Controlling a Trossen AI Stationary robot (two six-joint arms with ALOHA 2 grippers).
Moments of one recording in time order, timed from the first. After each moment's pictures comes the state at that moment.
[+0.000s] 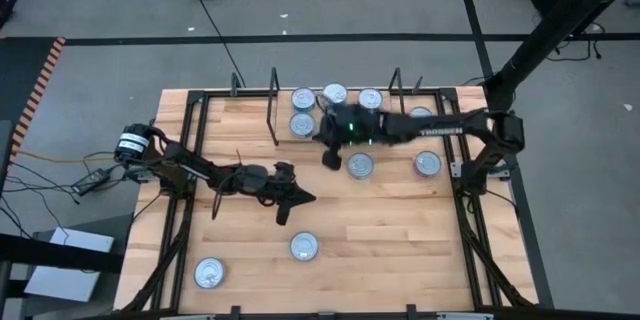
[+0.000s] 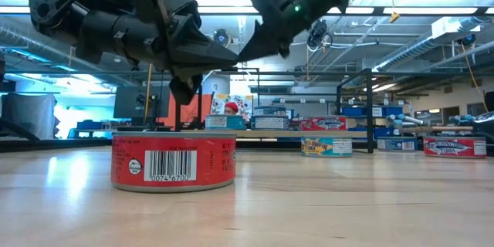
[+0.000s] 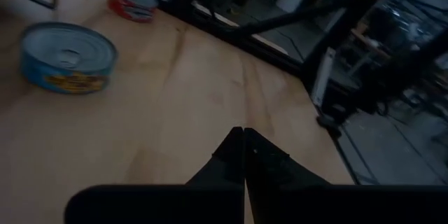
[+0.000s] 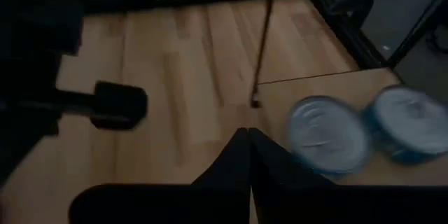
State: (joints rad) left arm -0.13 1.60 0.49 0.92 0.02 -0.50; right arm -0.19 1.67 1.19 -0.08 0.03 0.02
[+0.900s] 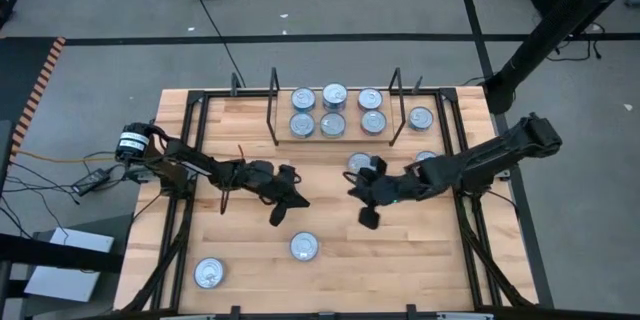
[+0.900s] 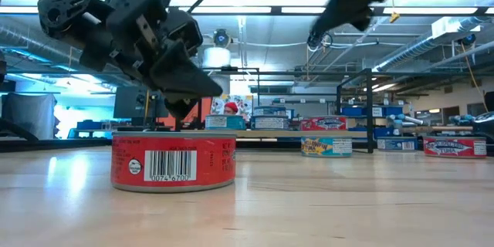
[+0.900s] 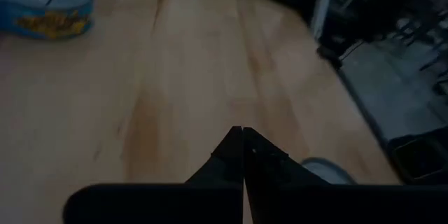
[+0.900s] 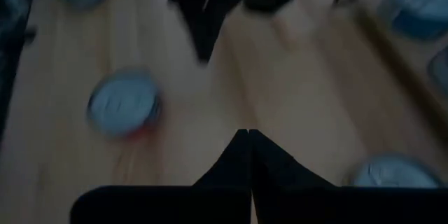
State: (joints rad) left arm -0.07 1.59 0.49 0.74 0.22 -0.37; right arm 0.29 1.39 1.01 -0.42 0.31 0.46
